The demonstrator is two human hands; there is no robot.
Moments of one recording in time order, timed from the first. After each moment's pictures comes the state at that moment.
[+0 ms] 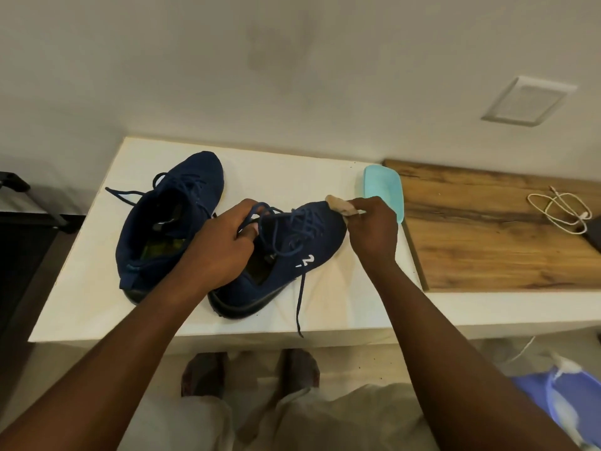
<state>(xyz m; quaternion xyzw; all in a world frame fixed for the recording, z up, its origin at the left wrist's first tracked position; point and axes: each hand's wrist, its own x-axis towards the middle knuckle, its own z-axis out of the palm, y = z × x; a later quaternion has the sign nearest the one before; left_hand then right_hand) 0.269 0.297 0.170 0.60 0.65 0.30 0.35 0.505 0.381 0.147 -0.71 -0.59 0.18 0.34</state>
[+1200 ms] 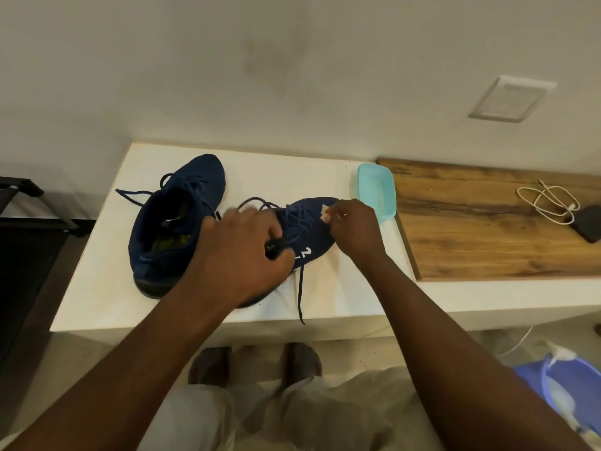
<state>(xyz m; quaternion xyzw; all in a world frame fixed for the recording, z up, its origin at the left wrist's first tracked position) 0.297 0.259 0.212 0.71 0.67 0.17 0.12 0.497 0.370 0.153 -0.69 -0.68 0.18 0.20</state>
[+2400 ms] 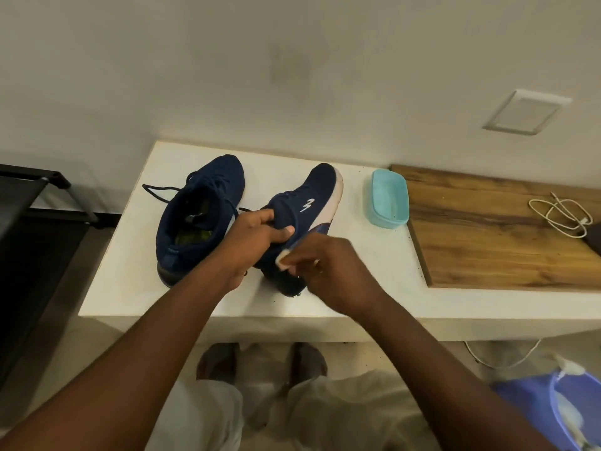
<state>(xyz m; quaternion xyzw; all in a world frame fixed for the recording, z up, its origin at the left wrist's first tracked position) 0.280 0.285 0.185 0.41 0.59 0.39 0.57 0.451 0.274 0.195 -0.43 -0.85 0.24 0.18</state>
